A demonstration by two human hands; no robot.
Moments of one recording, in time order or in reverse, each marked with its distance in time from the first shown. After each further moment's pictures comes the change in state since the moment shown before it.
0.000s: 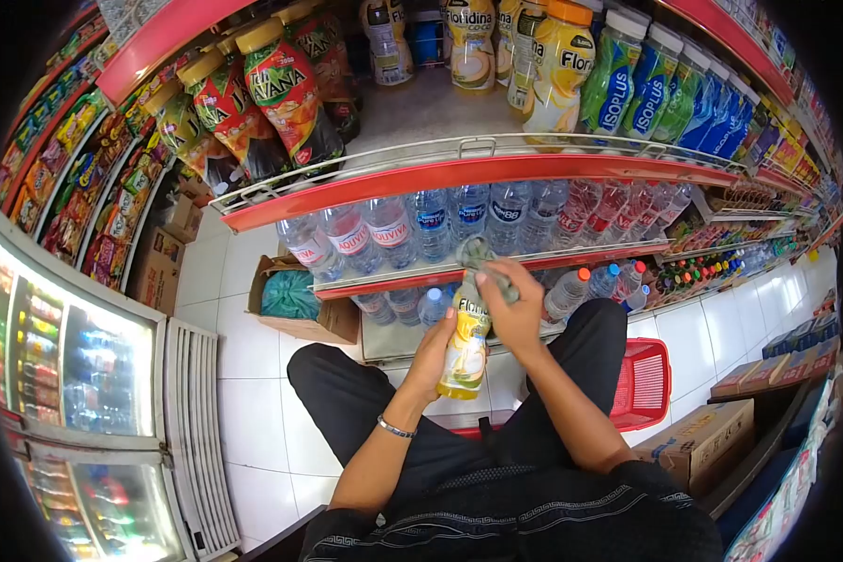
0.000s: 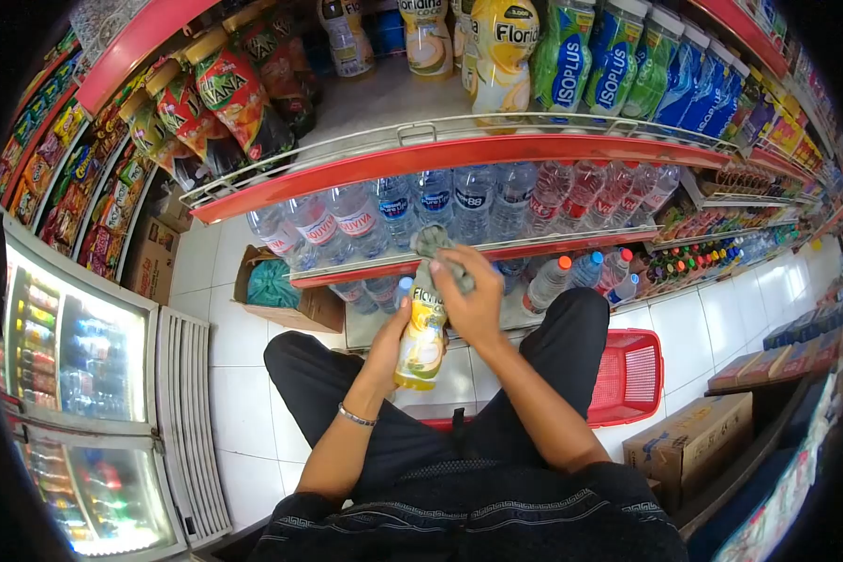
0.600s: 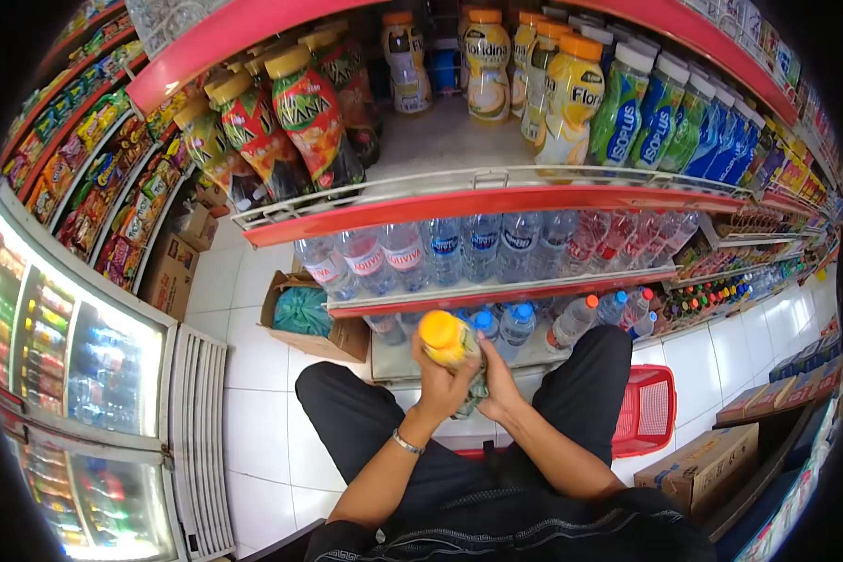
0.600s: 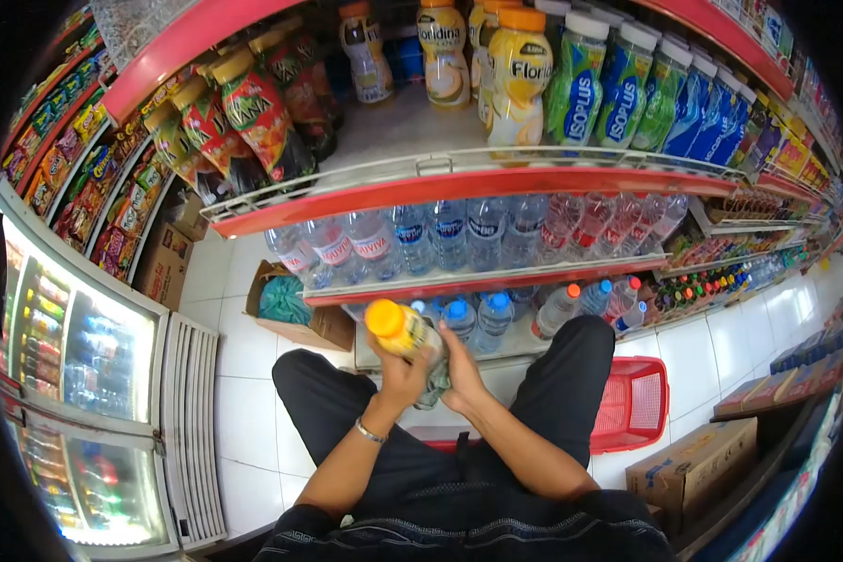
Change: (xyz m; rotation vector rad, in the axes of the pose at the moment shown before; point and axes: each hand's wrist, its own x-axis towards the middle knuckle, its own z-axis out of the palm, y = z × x) left_hand 0.016 -0.039 -0.027 0.802 0.242 1.061; right_hand -0.080 0.023 0.021 1.123 -0.140 1.303
